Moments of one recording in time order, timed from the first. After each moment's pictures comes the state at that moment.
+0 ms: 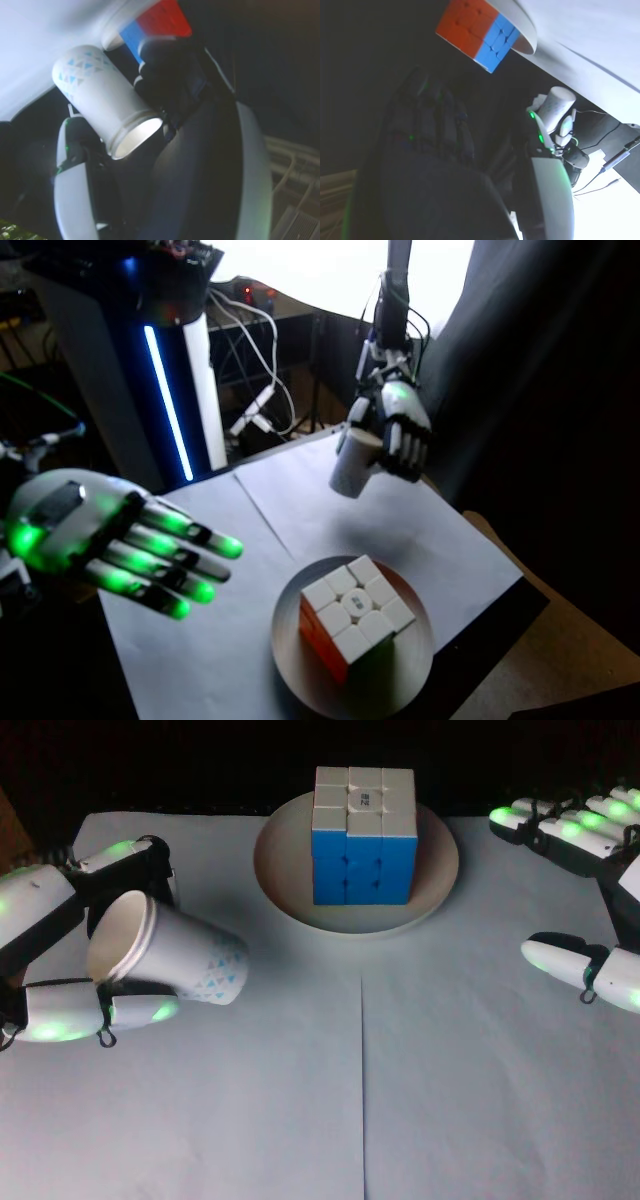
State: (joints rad) left arm 1.07 -0.90 1.03 -0.10 -1.10 0.77; right arm -1.04 -0.87 0.91 0.23 1.09 -0.96
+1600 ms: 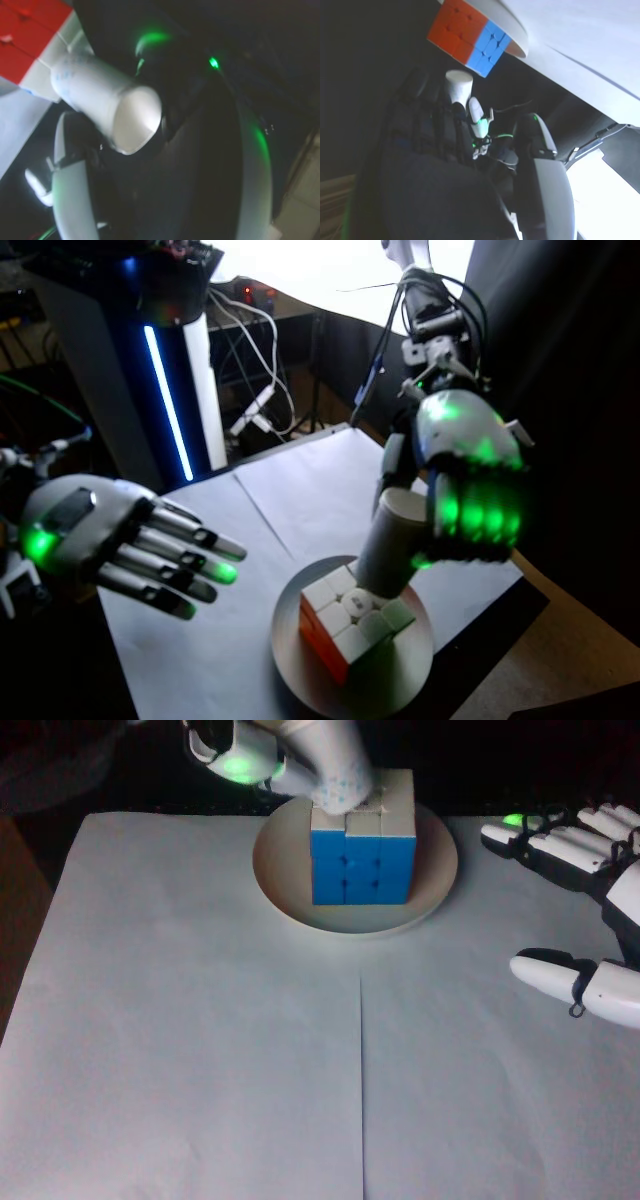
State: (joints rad) left arm 0.26 -1.26 1.46 0.45 -0.25 0.76; right arm -1.05 -0.91 0.93 0.24 1.09 -0.96
